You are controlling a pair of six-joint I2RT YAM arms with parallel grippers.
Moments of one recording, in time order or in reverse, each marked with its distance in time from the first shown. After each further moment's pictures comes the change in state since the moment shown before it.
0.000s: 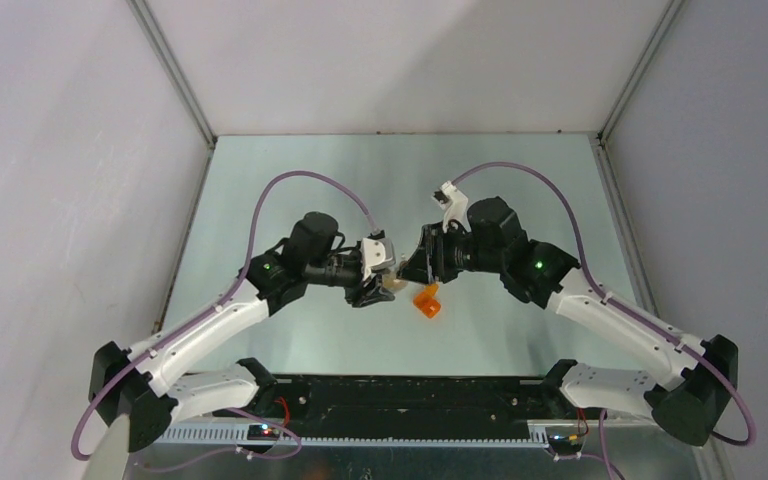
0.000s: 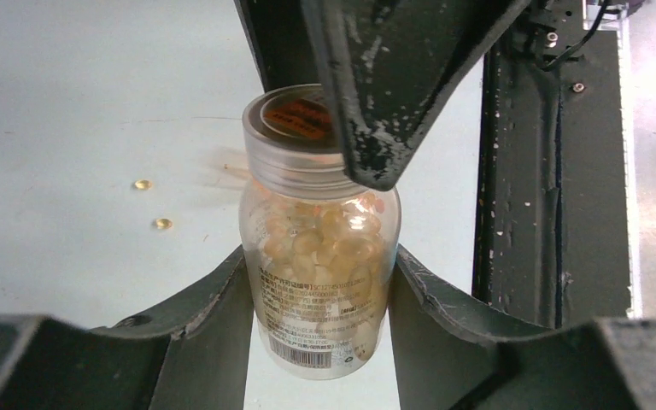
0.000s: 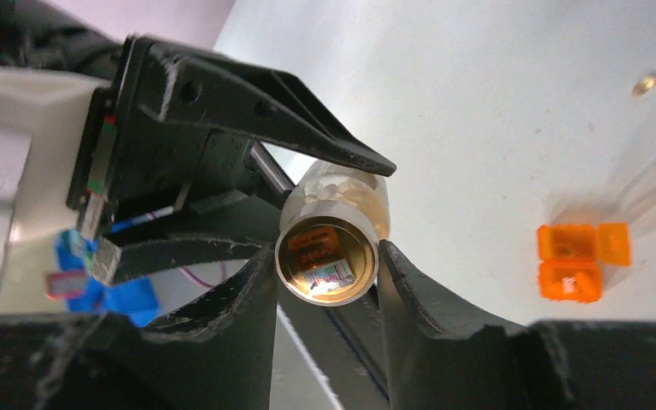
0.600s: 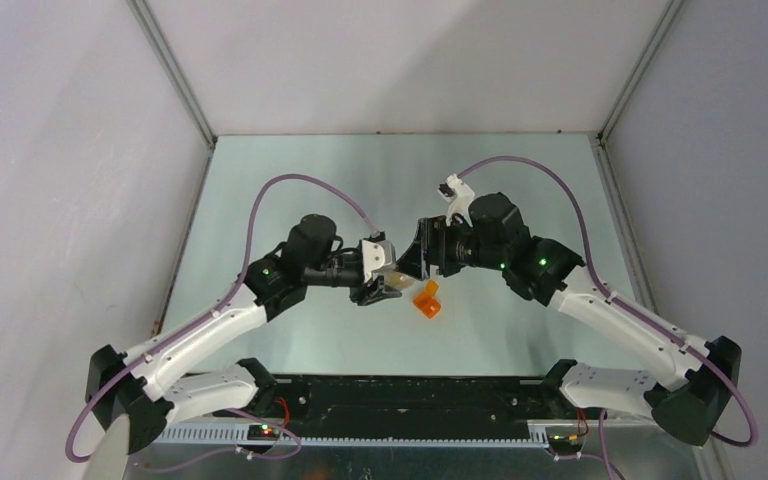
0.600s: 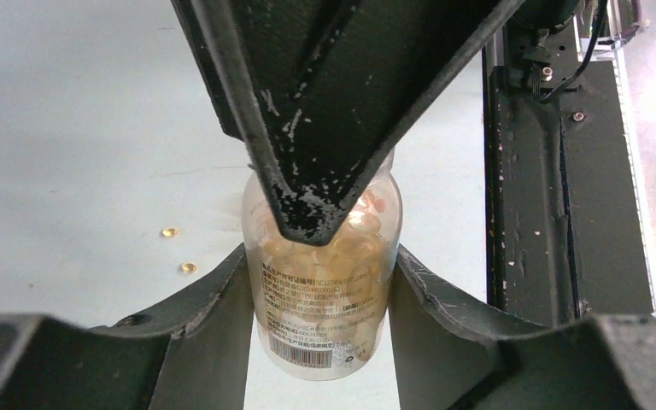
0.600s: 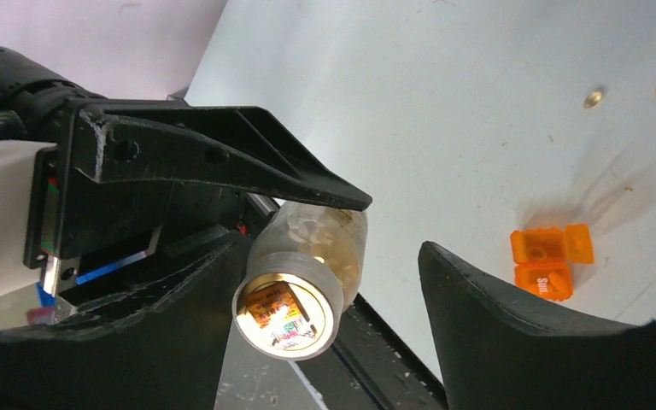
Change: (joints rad) left arm -0.030 -0.030 -0.018 0.105 -0.013 0.001; right arm -0.007 0.005 0.042 -0.037 0.096 0.077
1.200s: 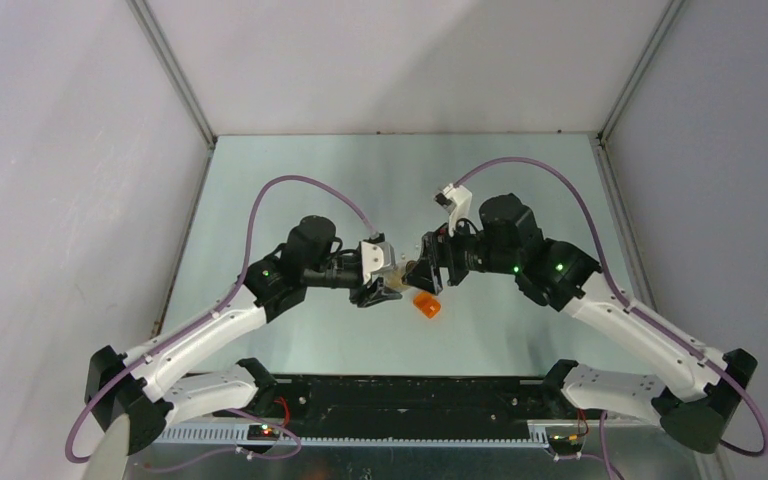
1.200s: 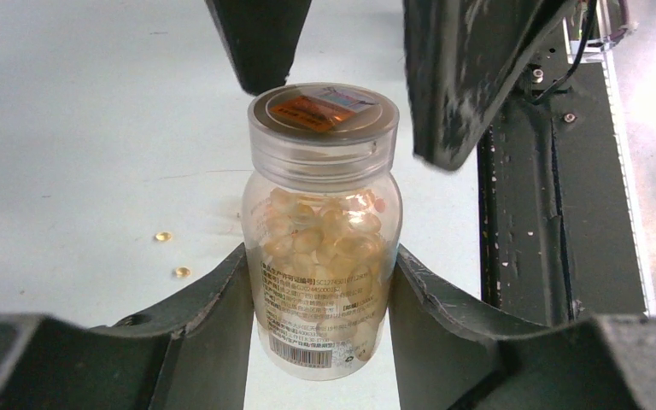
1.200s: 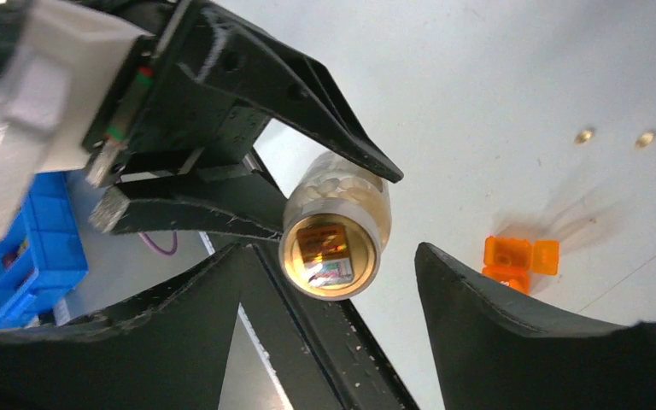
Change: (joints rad) left arm 0.000 -0.009 -0.014 0.024 0.013 -0.008; right arm 0.024 -0.044 0.051 -0.099 -0.079 -0.245
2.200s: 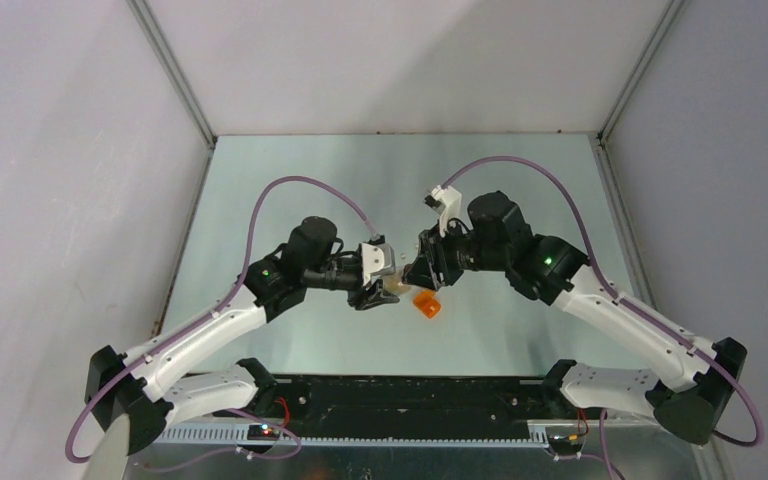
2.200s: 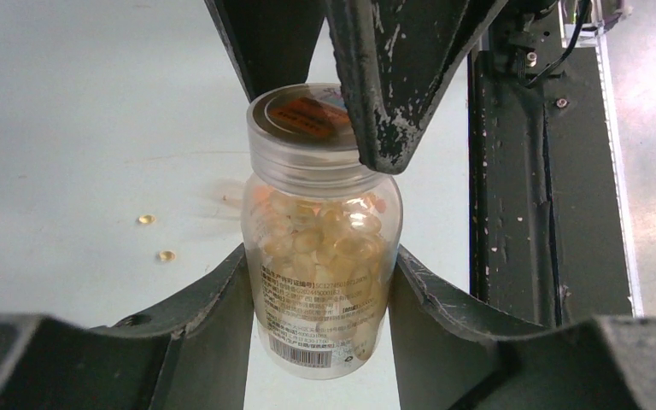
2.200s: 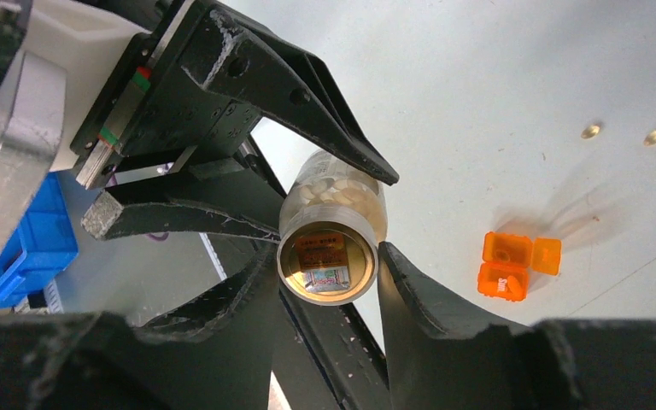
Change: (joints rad) left arm 0.000 0.000 0.002 -0.046 0.011 0.000; right arm 0.006 0.038 0.024 -0.026 -0.023 -0.043
